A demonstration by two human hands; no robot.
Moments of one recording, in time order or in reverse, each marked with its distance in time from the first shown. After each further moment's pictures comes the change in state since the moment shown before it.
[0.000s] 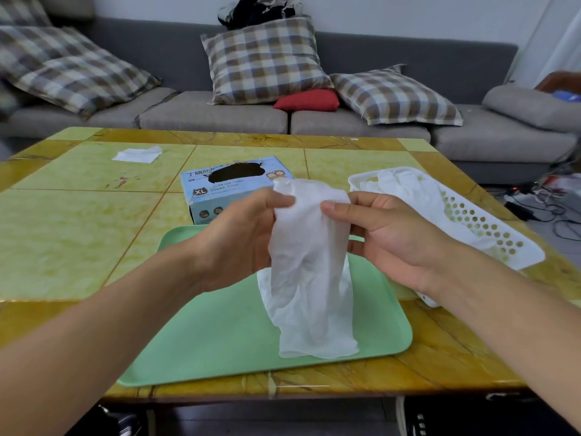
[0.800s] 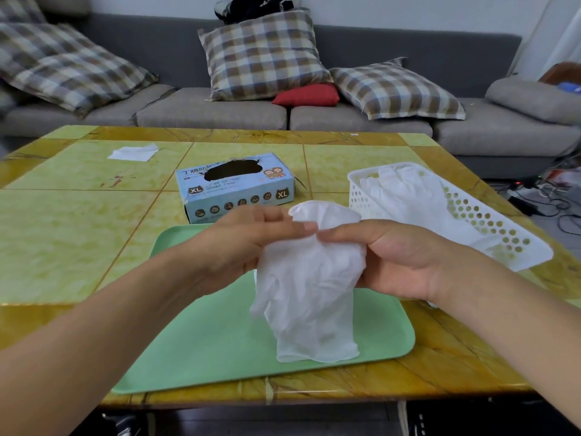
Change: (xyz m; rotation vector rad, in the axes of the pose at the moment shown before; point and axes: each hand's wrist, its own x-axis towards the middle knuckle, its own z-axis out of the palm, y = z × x) left_hand 0.013 -0.013 -0.008 0.220 0.170 -0.075; right_hand 0.009 0.016 -0.011 0.092 -0.123 0.358
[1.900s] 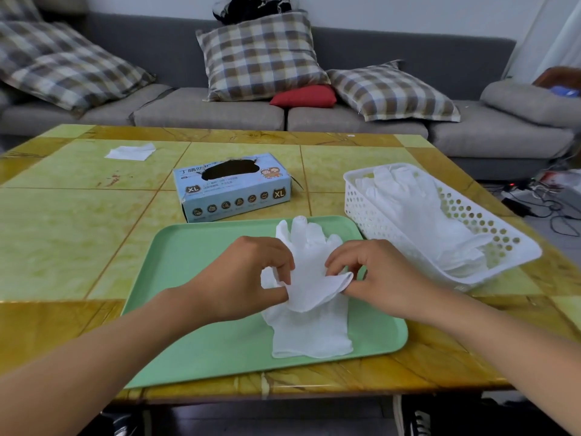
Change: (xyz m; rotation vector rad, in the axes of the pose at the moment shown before) left_hand 0.004 -0.055 -0.012 0.992 0.034 0.618; right_hand 0.007 0.047 -0.033 -1.076 0.185 -0.618
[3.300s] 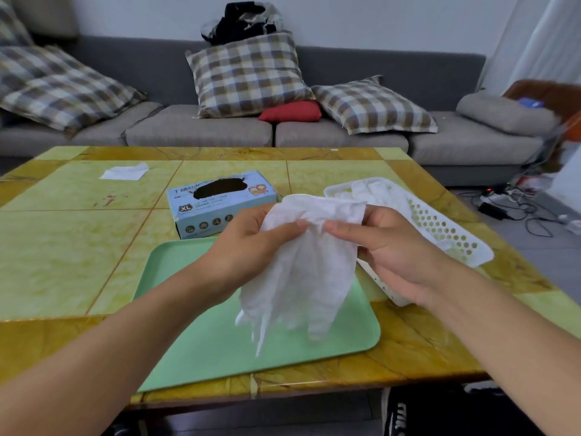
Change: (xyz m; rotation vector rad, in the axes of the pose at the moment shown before) left_hand 0.031 0.080 -0.037 -0.860 0.189 -0.465; right_hand -0.011 -0.061 -0.055 0.955 0.126 0.251
